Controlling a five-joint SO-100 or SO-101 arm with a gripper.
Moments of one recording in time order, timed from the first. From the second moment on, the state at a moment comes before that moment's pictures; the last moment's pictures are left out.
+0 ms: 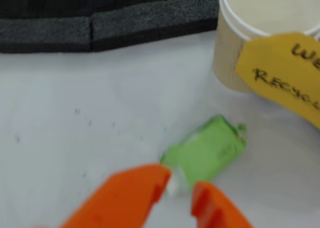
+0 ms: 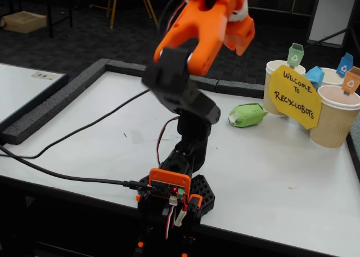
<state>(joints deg) 9.0 135.4 113.6 74.1 -68.4</state>
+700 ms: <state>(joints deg) 16.5 98.1 113.6 51.1 -50.6</state>
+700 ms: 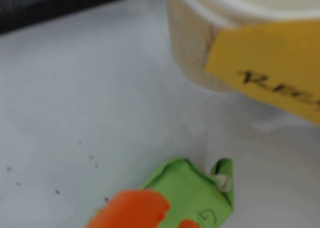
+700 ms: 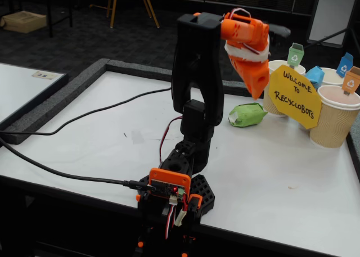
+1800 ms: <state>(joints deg) 20.0 89.6 104.4 58.6 -41.0</state>
